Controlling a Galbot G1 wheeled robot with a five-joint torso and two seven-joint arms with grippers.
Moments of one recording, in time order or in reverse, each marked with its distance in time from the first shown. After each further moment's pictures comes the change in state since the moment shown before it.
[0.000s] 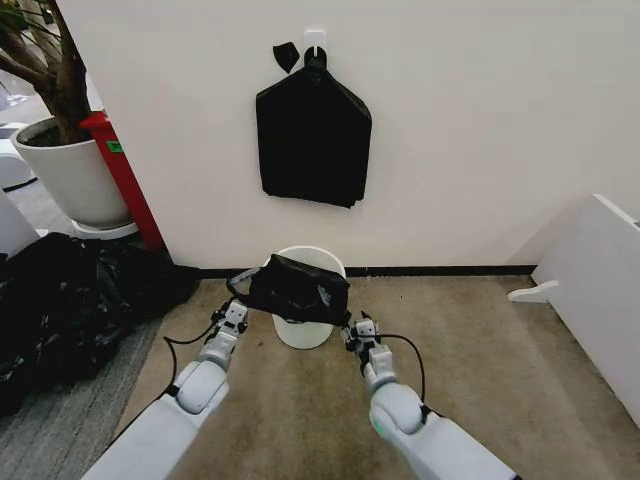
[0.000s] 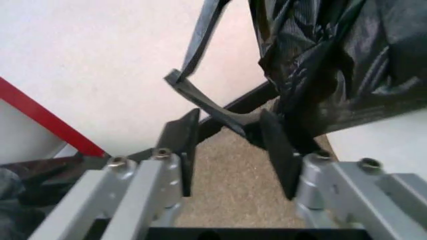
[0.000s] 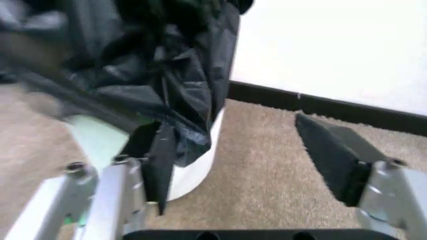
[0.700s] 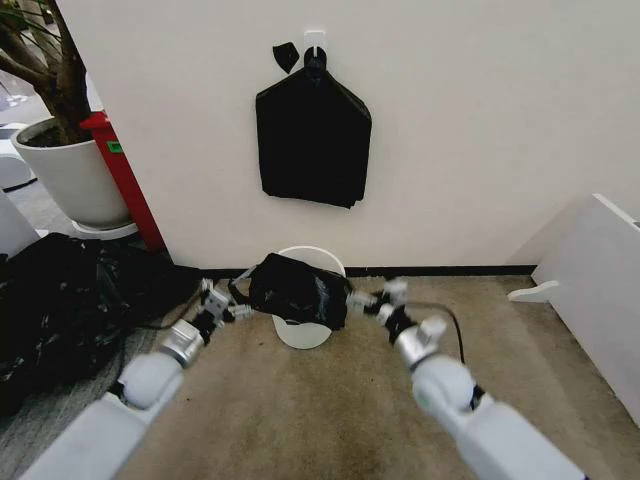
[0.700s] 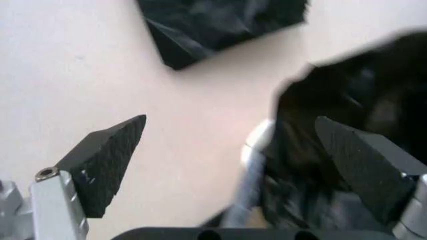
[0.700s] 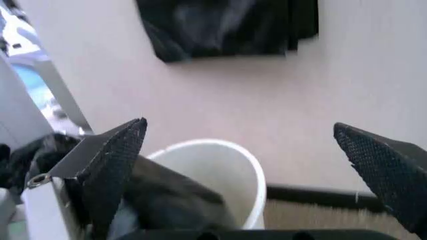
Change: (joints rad) left arm 0.001 0.066 -0.230 -0.045 -0.191 -0.373 0.425; right arm 0.200 -0.061 0.206 0.065 0.433 -0.050 -0.307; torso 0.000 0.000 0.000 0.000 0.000
